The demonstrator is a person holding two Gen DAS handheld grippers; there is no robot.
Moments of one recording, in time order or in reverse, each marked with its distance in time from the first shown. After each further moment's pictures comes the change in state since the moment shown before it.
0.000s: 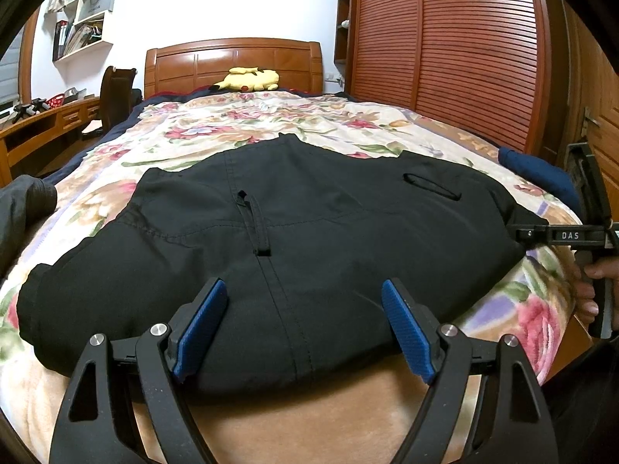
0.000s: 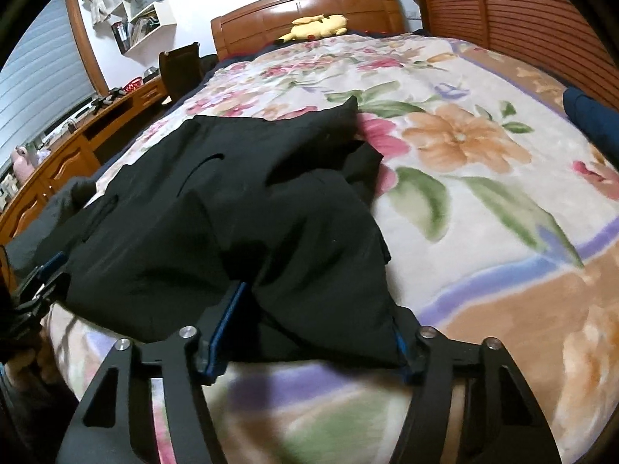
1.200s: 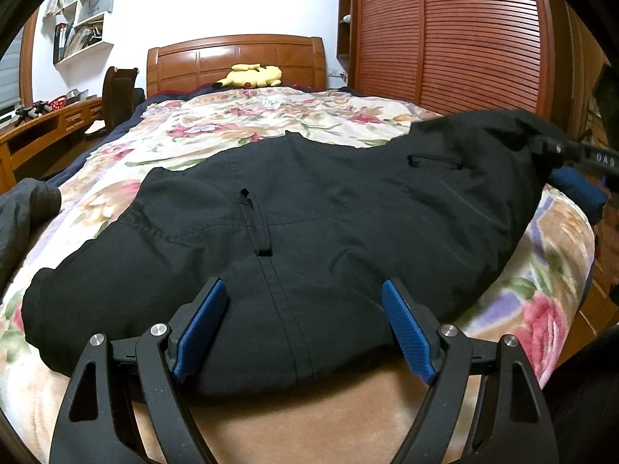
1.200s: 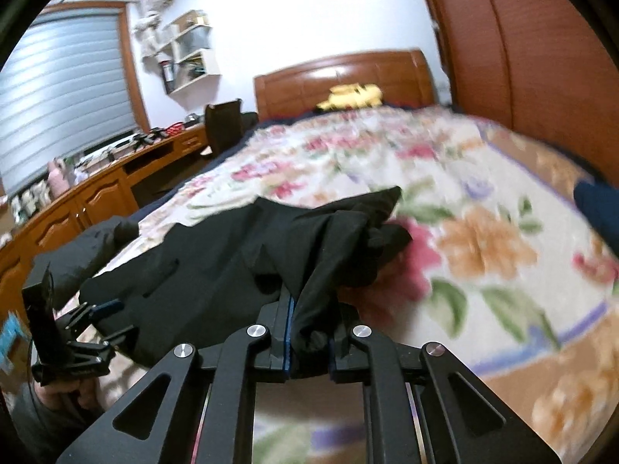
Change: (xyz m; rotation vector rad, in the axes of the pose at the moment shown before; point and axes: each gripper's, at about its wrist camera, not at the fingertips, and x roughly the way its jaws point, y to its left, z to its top) left arm -0.002 -0.002 0.004 0.009 0.019 0.019; right arm -0.050 0.048 0.023 -0.144 -0.270 0.057
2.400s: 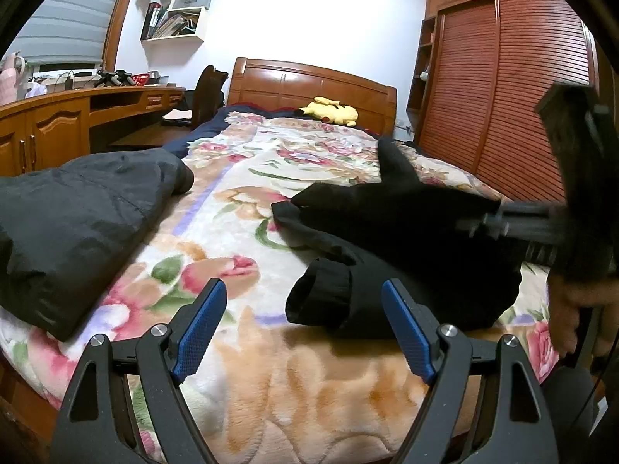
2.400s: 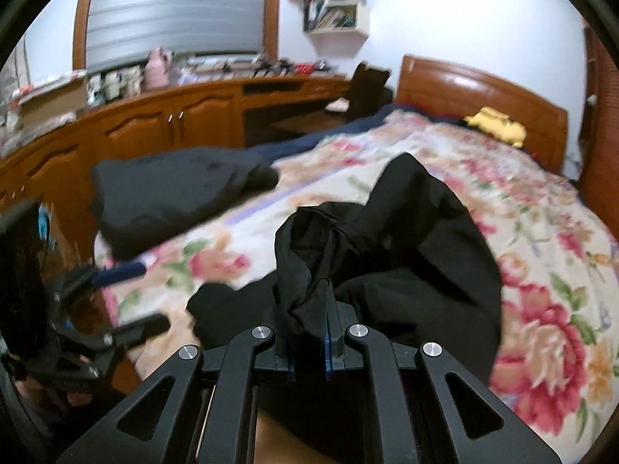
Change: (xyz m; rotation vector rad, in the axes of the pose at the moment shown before) left arm -0.103 0.146 -0.032 -0.231 -0.136 0.124; right arm 0.146 0.222 0.041 -0.391 0.199 0.241
